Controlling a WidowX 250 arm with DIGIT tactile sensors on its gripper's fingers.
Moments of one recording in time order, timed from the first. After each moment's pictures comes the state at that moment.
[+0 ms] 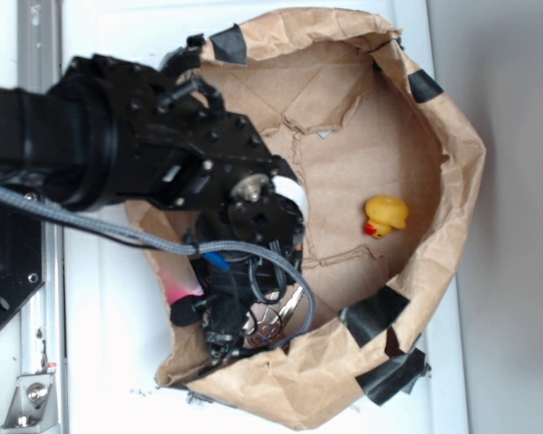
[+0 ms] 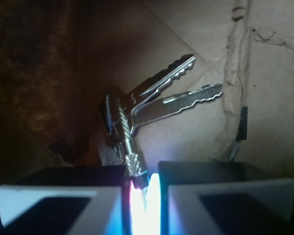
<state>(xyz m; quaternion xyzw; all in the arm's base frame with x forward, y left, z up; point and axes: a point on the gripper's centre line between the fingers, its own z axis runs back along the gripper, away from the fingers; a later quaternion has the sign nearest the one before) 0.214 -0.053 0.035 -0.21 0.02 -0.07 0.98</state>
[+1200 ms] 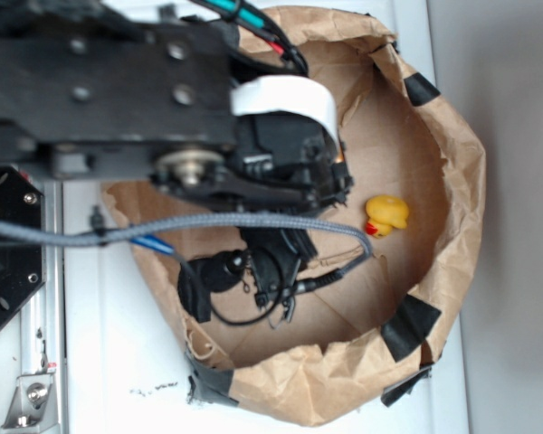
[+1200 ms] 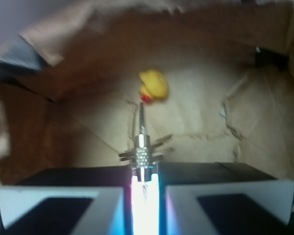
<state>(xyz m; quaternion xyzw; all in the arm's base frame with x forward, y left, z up) 0.251 -0.006 0.128 -0.05 -0.10 0.08 0.99</state>
